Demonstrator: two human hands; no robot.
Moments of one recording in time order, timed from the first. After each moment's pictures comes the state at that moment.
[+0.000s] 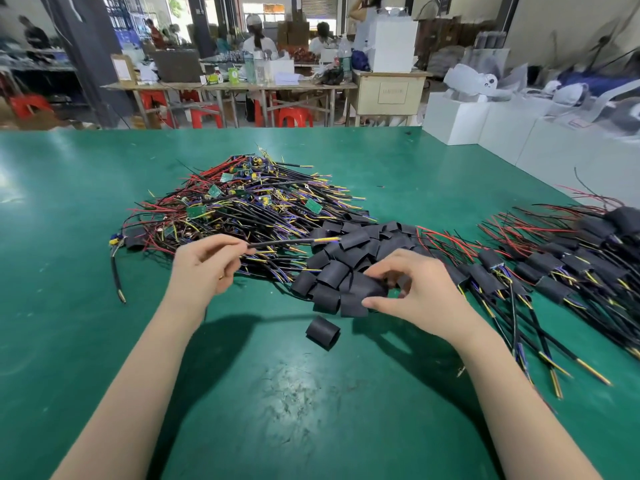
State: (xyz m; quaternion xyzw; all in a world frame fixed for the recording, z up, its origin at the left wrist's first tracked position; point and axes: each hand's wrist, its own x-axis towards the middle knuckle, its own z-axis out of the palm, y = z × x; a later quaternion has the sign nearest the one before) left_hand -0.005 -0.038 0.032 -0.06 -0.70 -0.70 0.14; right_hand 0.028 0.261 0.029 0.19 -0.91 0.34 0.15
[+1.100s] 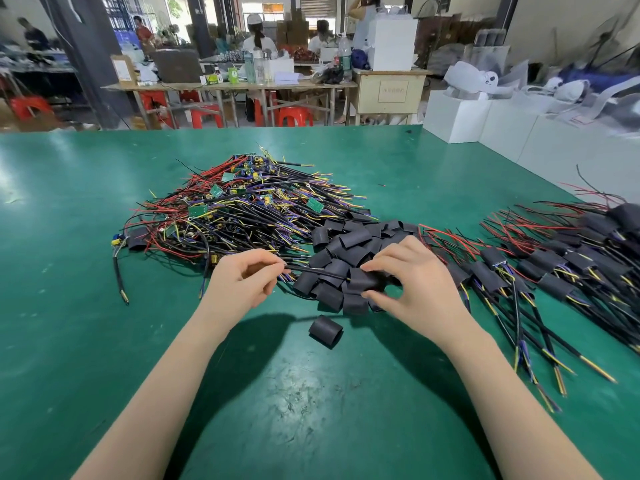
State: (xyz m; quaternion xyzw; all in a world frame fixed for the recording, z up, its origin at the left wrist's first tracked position) left_hand 0.008 -0.011 0.021 -0.11 -0.76 -0.64 0.06; right_hand 0.031 0.249 0.029 0.22 -0.92 0.15 0.28
